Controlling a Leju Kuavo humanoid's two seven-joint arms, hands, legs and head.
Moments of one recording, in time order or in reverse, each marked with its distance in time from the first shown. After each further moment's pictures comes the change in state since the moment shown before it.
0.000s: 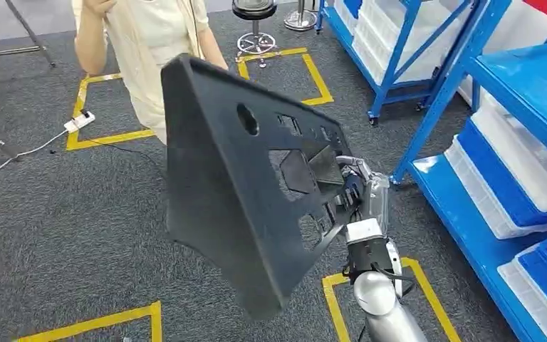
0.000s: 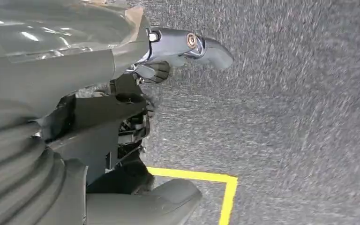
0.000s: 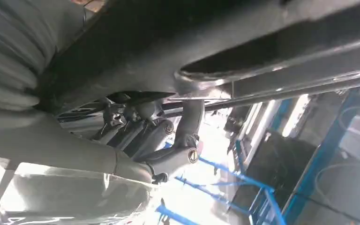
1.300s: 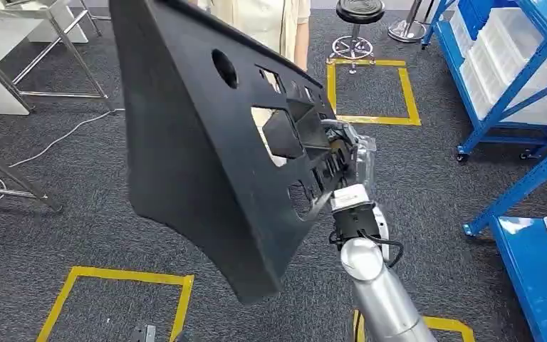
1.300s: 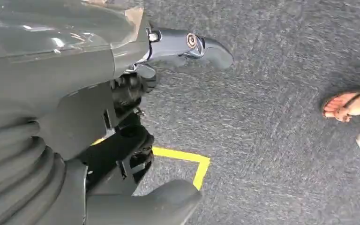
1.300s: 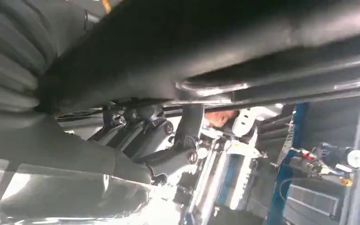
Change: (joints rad) left arm -0.032 -0.041 -0.077 0.000 -0.096 -0.094 -0.016; right arm -0.194 0.028 0.039 0.072 0.003 0.033 0.008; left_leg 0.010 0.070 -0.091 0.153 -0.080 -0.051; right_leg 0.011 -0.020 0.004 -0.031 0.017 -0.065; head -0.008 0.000
